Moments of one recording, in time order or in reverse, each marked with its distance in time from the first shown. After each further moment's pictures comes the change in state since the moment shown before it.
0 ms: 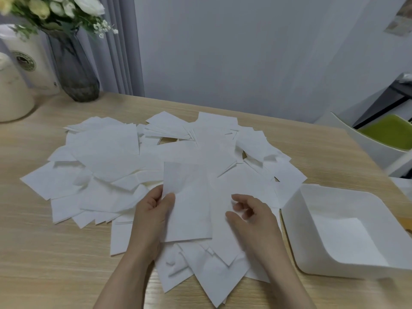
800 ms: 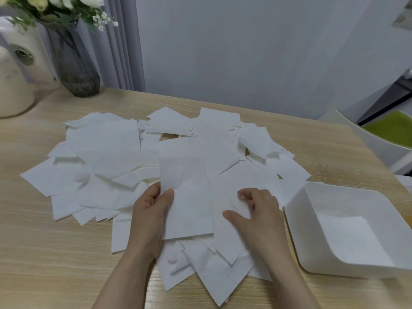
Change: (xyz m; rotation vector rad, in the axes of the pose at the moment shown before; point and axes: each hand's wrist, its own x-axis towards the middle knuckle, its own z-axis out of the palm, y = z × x) left_hand 0.000 -0.001 -0.002 -0.070 0.041 0.012; right_hand 0.006 -0.004 -0.001 -0.258 0.027 -0.073
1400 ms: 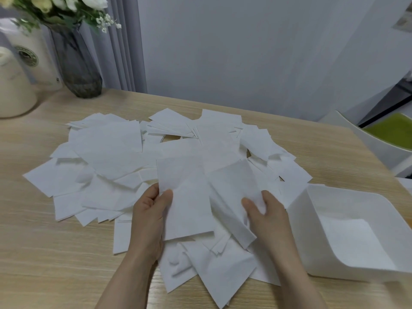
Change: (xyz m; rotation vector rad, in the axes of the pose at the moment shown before) left_hand 0.000 0.001 0.001 -0.057 0.030 0.003; right_hand 0.005 0.004 -0.004 0.260 0.057 0.129
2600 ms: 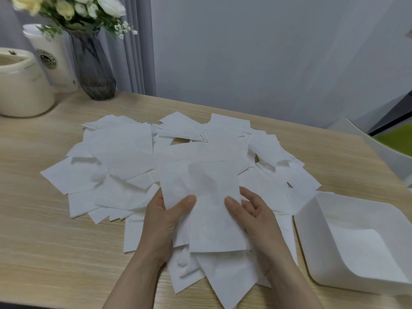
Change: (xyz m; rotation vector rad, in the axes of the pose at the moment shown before) left_hand -0.003 0.000 -0.004 -0.030 -0.123 0.020; right_hand -0.017 -0.034 0.014 0.609 -0.317 0.213
